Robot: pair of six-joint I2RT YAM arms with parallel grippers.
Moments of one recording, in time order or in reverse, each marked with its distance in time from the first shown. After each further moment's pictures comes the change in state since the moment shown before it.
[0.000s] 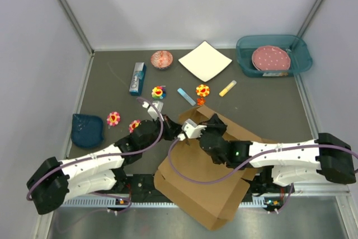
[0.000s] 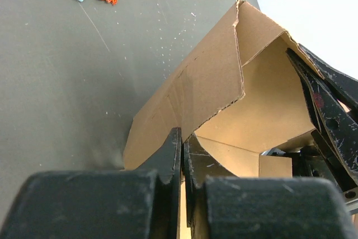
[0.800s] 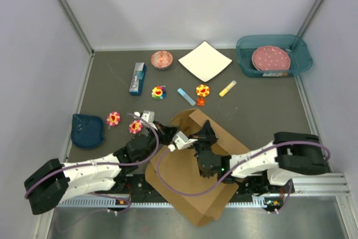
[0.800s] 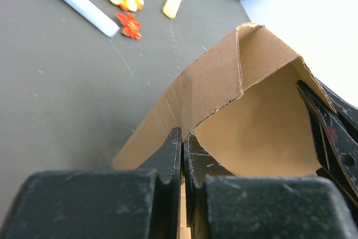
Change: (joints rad) left arm -0.084 -0.054 -0.250 0.385 -0.200 0.078; right arm 0.177 0.262 -0.111 0.742 0.282 -0.294
